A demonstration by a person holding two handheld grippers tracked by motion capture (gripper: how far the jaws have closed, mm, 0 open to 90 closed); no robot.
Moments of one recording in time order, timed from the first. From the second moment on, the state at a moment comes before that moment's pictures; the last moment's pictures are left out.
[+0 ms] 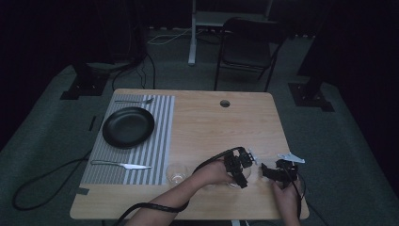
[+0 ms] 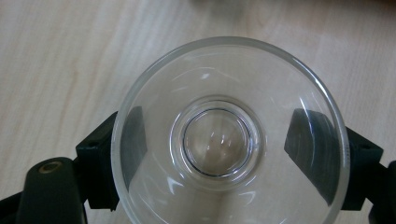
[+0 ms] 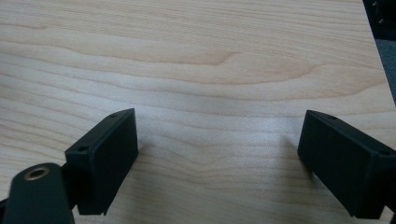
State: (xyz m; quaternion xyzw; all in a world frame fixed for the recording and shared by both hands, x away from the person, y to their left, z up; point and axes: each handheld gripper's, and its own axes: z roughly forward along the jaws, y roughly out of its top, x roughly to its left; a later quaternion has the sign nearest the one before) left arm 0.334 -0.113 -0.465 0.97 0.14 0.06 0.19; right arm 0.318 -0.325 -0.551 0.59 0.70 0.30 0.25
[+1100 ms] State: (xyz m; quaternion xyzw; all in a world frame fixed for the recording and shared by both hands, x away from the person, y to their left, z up) left arm 0.380 -0.055 -0.453 0.95 0.23 0.09 0.20; right arm 0.318 -0.325 -0.551 0.59 0.70 0.30 0.25
